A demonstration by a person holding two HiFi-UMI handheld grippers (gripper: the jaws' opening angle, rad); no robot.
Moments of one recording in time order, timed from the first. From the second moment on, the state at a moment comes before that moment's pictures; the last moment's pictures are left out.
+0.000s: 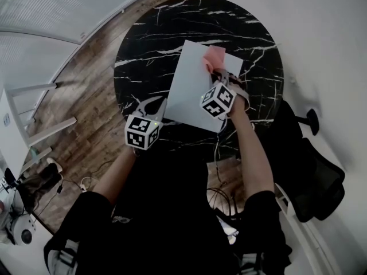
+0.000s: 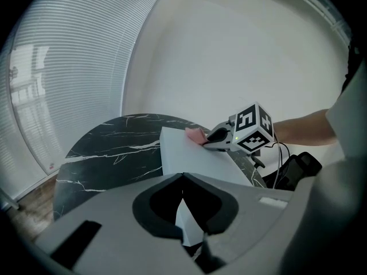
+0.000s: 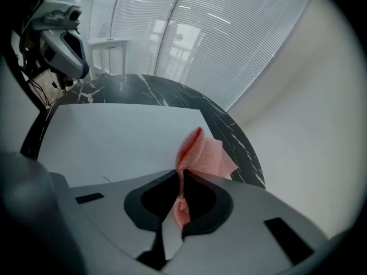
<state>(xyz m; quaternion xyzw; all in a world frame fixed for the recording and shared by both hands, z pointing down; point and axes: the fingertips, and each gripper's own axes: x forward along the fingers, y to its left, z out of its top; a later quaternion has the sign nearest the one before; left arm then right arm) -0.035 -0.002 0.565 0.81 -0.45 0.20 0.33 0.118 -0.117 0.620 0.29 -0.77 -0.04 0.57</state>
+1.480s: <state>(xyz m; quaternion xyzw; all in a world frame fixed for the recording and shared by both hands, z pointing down) -0.019 0.012 0.568 0.83 -0.39 0.23 0.31 0.100 -0.004 0.621 0.29 -0.79 0.02 0.54</state>
